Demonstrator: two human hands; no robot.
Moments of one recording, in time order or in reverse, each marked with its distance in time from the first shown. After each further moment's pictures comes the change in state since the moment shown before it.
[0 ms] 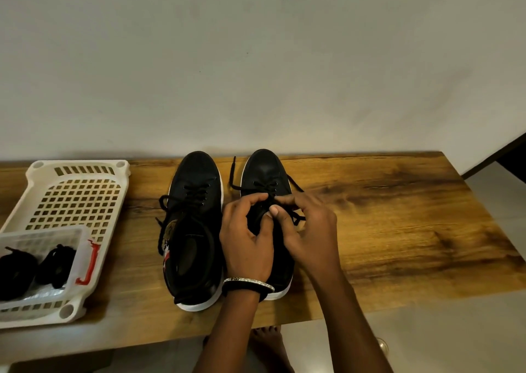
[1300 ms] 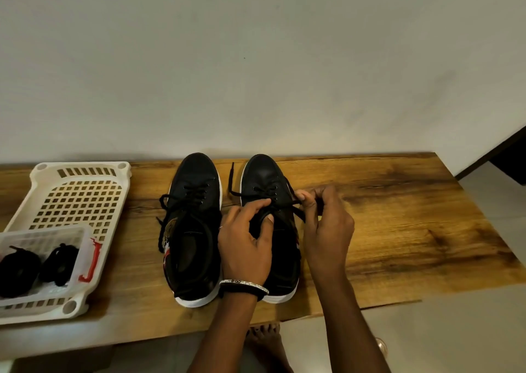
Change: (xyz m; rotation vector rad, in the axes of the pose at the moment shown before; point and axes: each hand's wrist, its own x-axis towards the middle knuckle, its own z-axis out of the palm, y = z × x) left_hand -0.009 -0.007 -0.003 0.132 -0.041 0.086; right_hand -0.004 0.000 -0.015 -0.048 0.285 0.029
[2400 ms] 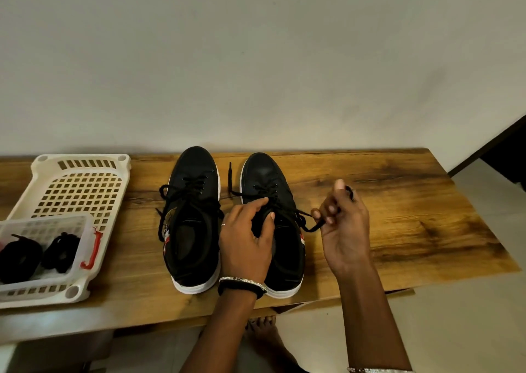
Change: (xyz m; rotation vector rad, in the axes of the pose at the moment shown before) left_hand -0.014 -0.002 -0.004 0.039 -0.029 0.019; right_hand 0.006 0.010 -0.037 1.014 -0.085 0.682
